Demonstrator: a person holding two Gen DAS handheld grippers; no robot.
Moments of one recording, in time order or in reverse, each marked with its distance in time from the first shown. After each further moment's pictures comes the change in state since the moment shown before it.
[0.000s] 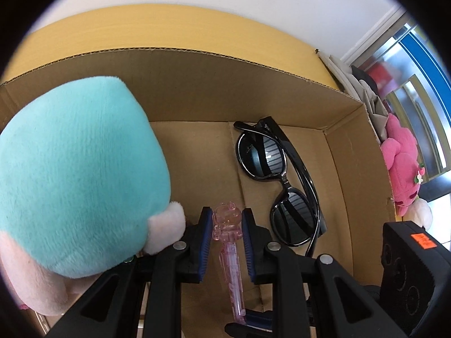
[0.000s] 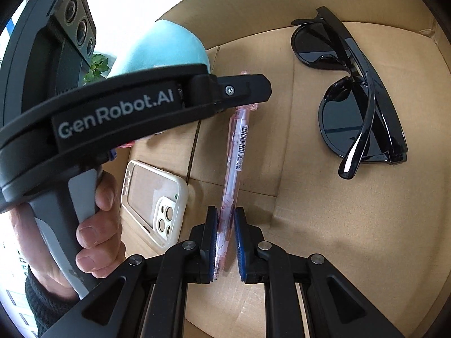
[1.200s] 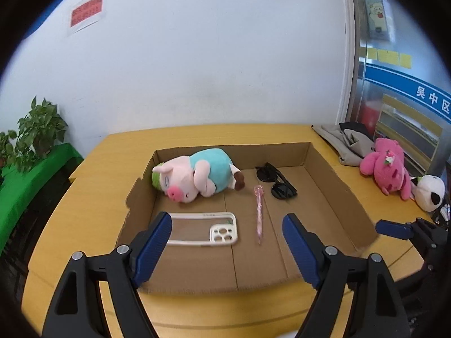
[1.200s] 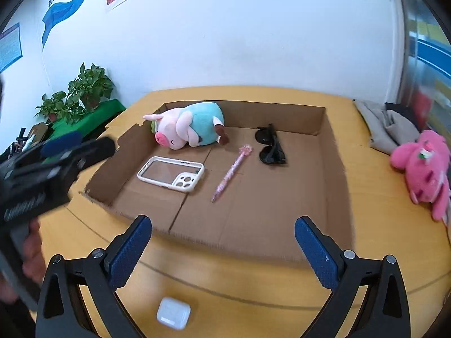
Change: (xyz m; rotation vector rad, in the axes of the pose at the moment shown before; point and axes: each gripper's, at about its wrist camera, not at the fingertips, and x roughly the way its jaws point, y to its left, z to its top) left arm -0.235 -0.068 -0.234 0.131 -0.615 0.347; right arm -0.142 0.102 -0.214 -0.302 -0.560 -0.447
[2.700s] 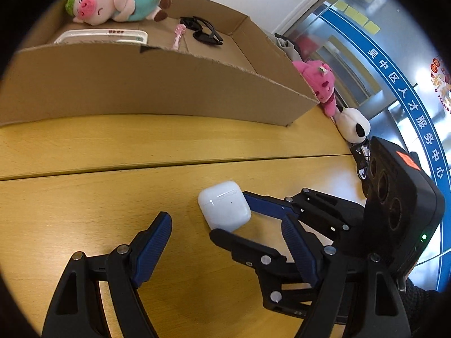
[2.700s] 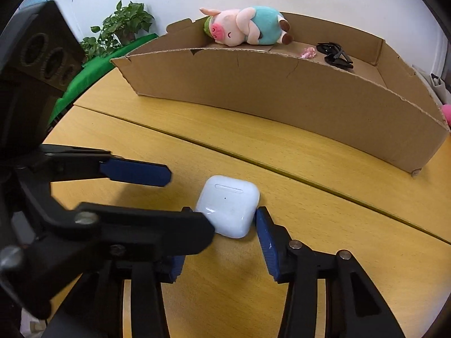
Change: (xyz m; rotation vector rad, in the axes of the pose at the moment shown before) left arm 0.061 -0.008 -0.152 -0.158 0.530 -0.591; right arm 0.051 0.049 -0.137 -0.130 0.237 0.171
